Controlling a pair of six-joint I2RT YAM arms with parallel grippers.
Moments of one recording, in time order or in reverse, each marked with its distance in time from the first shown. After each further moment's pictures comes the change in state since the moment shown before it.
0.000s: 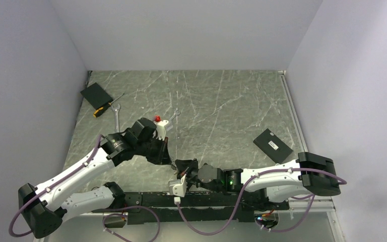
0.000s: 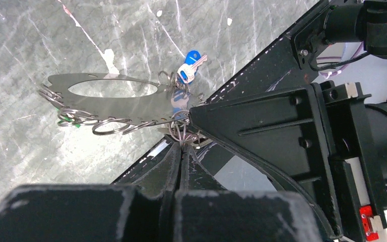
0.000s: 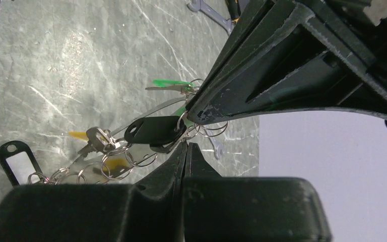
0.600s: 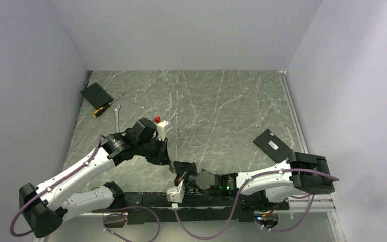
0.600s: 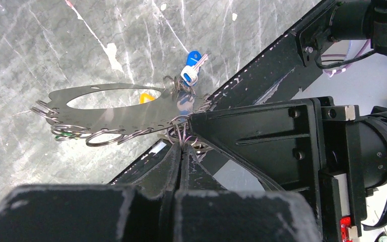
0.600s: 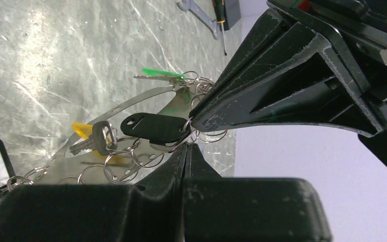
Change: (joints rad) left arm 0.005 0.009 -0.008 -0.010 0.003 0.002; right arm 0.060 0.075 -0.017 0.111 0.090 -0.108
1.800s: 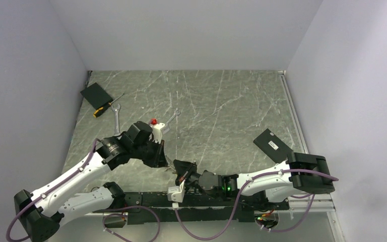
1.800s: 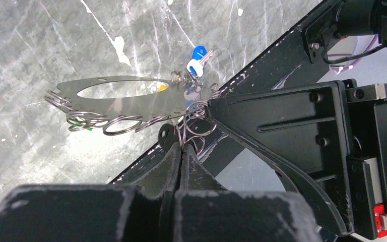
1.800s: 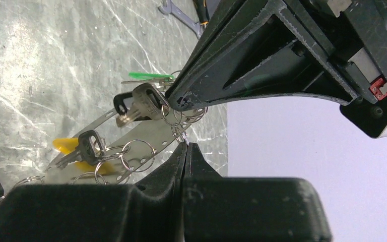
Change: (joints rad) left arm 0.006 -0.069 -0.034 -0.020 -0.016 0.017; right arm 0.013 0.003 -0.034 0.121 0.041 -0.022
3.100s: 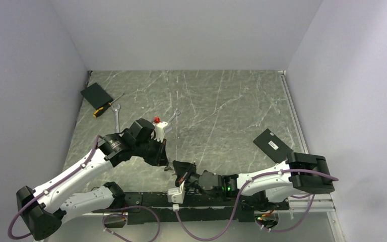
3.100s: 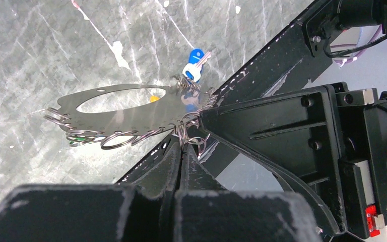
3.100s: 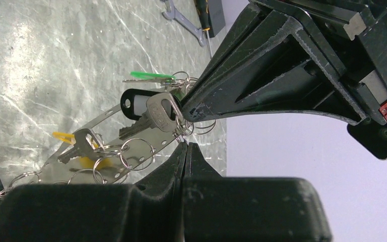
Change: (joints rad) left arm 0.000 0.040 0.039 -0.014 0.016 0.052; right arm 0.000 0.001 0.000 -0.001 -0.027 -0.011
